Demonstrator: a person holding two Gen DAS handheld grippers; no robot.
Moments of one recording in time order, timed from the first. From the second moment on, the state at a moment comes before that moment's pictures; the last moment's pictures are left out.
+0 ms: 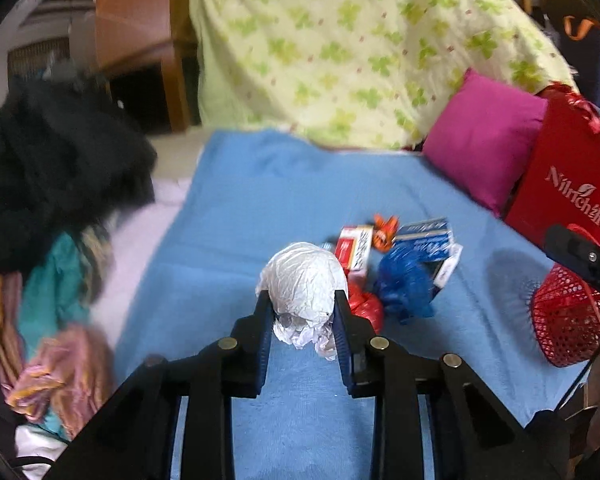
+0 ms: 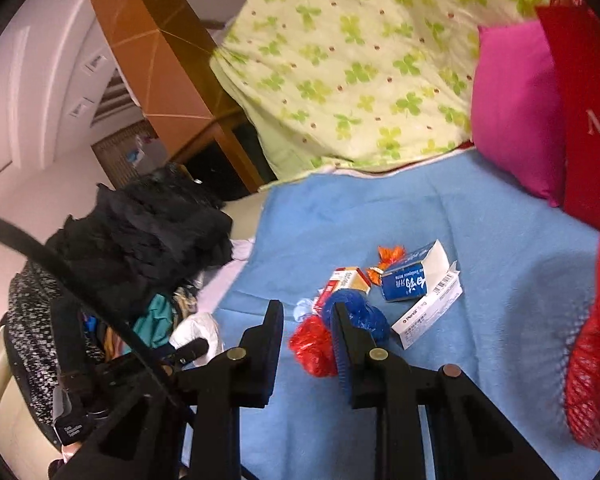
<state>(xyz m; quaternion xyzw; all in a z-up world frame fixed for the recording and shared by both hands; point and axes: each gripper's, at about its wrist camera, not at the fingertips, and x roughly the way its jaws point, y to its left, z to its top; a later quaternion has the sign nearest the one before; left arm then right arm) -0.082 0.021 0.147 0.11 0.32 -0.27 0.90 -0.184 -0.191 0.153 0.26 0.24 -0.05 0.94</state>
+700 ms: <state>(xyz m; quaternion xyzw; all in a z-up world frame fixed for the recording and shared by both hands) -0.055 0.046 0.094 0.09 0.37 -0.26 0.89 -0.067 -0.200 0.073 0.21 0.34 -0.05 0.91</state>
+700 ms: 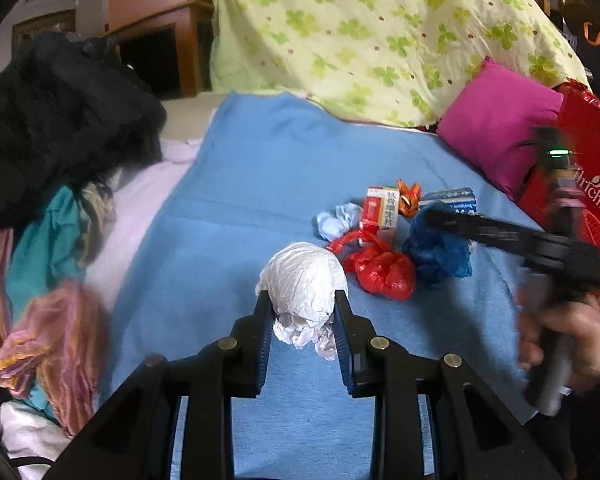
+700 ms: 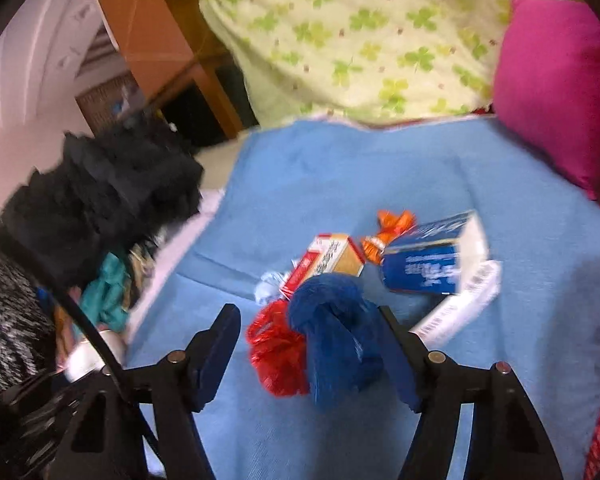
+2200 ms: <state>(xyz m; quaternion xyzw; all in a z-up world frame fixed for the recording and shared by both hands) -0.272 -0.026 0.249 0.19 0.15 -0.33 0.91 -0.402 -0.179 0.263 0.15 0.07 -0.15 0.98</state>
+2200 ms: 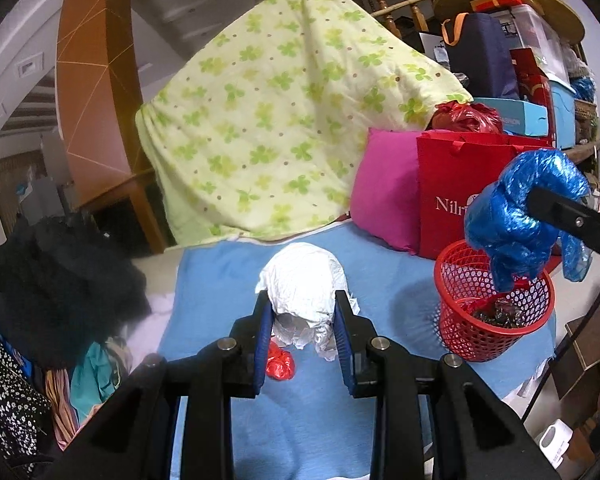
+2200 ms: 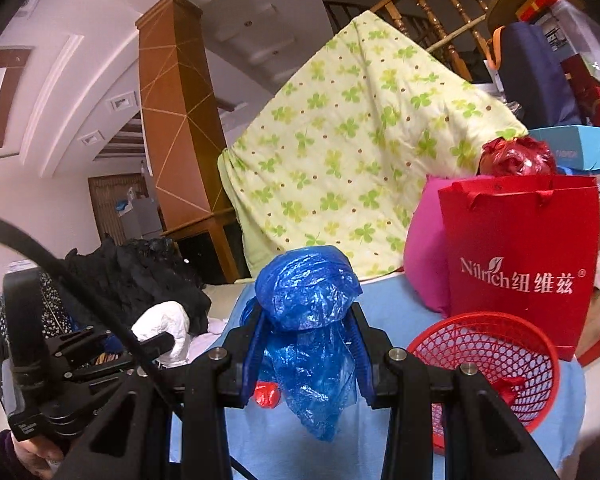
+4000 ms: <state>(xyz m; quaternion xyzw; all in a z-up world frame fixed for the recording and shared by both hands) -0.308 -0.226 0.173 0.25 0.22 -0.49 0.80 -0.498 -0.331 0.179 0.29 0.06 -0.27 0.92</state>
